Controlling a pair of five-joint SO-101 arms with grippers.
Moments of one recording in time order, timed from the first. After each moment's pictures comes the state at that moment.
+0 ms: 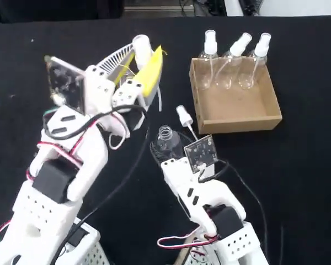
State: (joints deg) left arm 23.8 -54.3 28.4 26.3 5.1; right arm -26.3 -102.9 96.3 36.9 0.1
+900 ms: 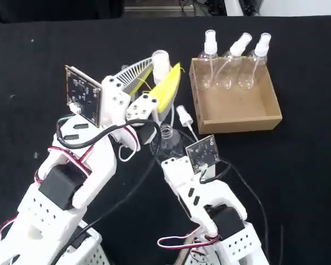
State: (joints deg) left arm 29.8 -55.4 30.4 27.9 5.1; right arm -26.3 -102.9 95.1 36.9 0.1
